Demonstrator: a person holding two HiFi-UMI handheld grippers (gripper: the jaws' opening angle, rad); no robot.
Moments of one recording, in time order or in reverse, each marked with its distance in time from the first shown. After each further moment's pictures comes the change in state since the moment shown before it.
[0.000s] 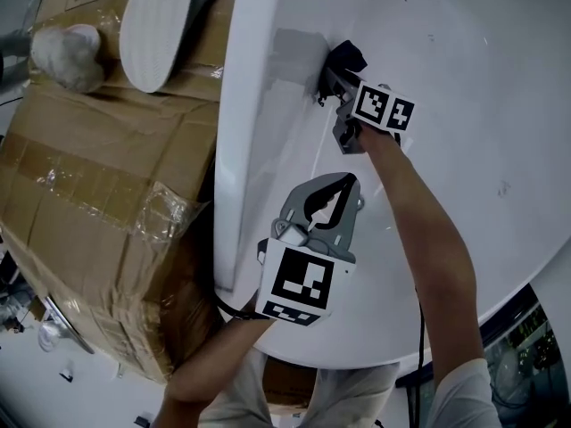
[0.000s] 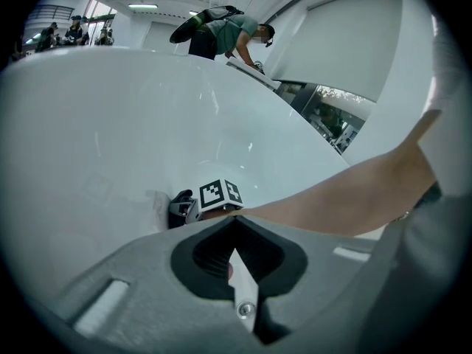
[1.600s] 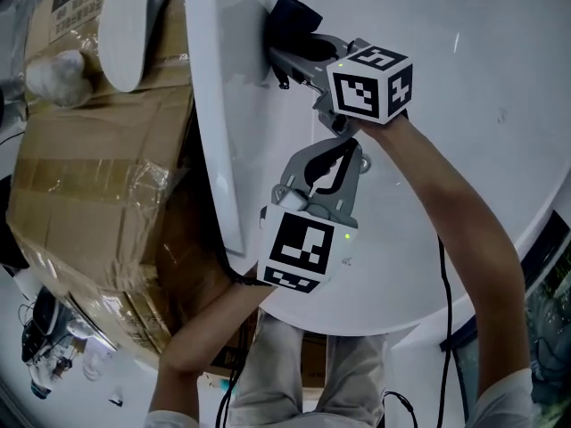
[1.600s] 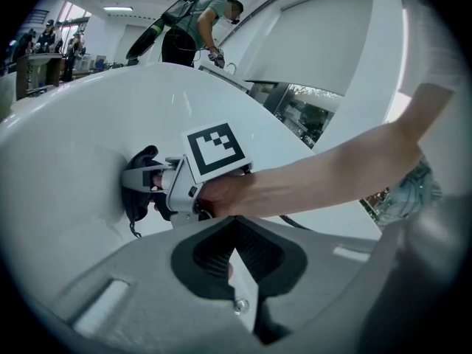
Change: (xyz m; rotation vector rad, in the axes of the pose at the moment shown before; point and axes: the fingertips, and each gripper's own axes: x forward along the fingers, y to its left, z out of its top) left arm -0.009 -0.045 -0.001 0.132 -0.018 -0.114; right arm -0.092 0.169 0.039 -0.366 -0.045 0.284
